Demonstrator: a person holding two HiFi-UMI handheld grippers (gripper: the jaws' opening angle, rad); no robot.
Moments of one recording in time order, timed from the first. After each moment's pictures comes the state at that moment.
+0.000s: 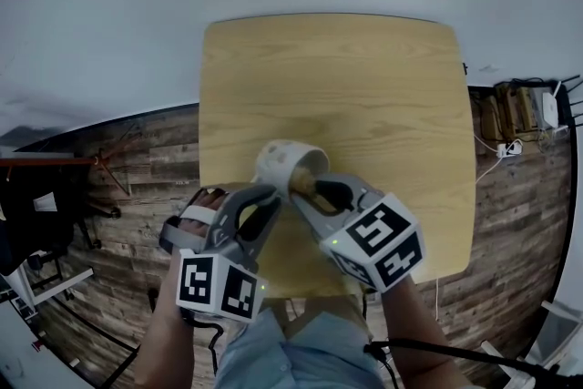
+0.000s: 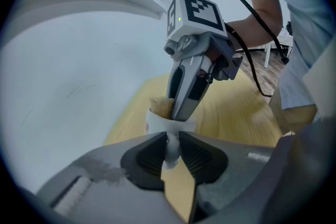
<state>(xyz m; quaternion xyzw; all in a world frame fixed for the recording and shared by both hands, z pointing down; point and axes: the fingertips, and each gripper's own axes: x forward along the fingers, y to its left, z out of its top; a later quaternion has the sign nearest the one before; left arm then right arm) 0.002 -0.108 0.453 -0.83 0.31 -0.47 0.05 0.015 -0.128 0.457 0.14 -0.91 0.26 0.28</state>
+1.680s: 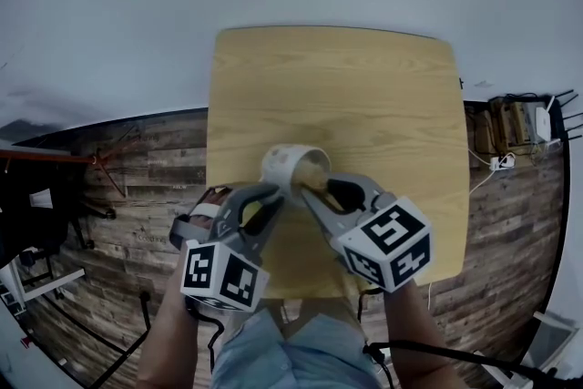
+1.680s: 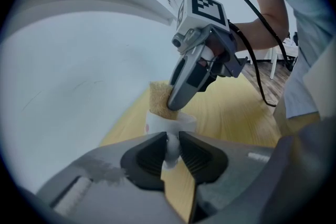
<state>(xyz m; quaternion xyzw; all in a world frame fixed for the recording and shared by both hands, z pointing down) -0.008 -0.107 0.457 -0.84 0.34 -0.43 0.03 0.018 -0.137 0.436 0.17 -0.91 0.26 0.26</state>
